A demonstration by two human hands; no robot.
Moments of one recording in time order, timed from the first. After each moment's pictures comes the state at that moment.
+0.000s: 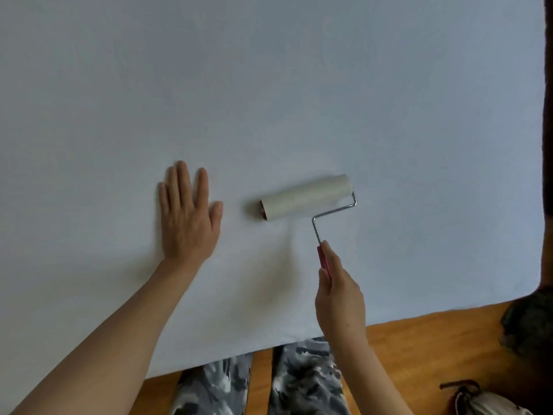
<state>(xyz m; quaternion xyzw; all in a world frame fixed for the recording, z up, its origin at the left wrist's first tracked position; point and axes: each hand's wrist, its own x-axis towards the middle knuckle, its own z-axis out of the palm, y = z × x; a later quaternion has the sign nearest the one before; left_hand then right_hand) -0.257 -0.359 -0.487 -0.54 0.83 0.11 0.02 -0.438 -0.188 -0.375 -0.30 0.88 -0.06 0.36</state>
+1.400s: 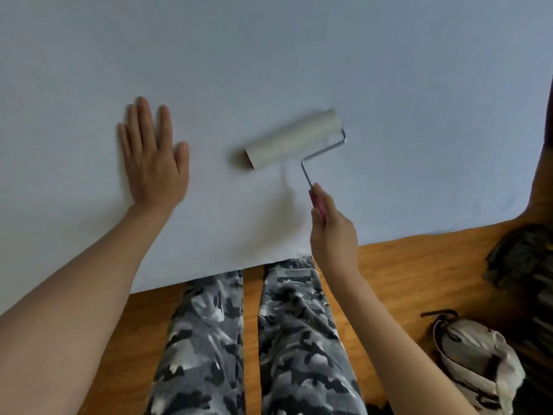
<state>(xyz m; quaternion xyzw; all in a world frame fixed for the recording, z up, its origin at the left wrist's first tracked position) -0.245 -0.307 -0.487 -0.55 0.83 0.09 0.00 -0.464 -0.125 -0.381 -0.32 0.87 -0.08 0.37</state>
